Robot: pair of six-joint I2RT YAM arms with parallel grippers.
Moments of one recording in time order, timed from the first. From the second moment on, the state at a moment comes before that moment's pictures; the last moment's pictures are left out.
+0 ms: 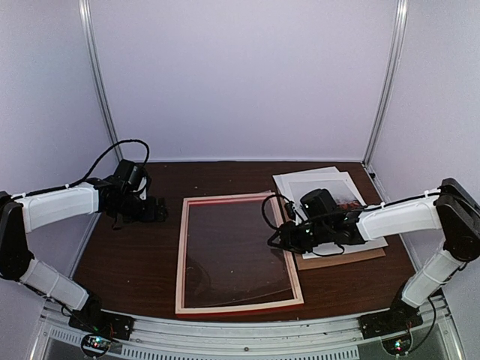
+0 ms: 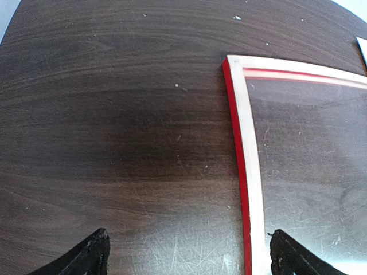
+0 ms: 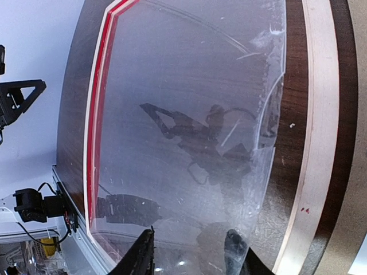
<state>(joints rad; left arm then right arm) -0.40 1.38 0.89 -0.47 -0.07 -0.41 0.78 1.56 0.76 0.05 -0.30 0.86</state>
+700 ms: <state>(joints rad) -0.41 1.38 0.86 -0.46 -0.06 -0.41 0.80 1.60 0.87 -0.15 -0.24 0.79</state>
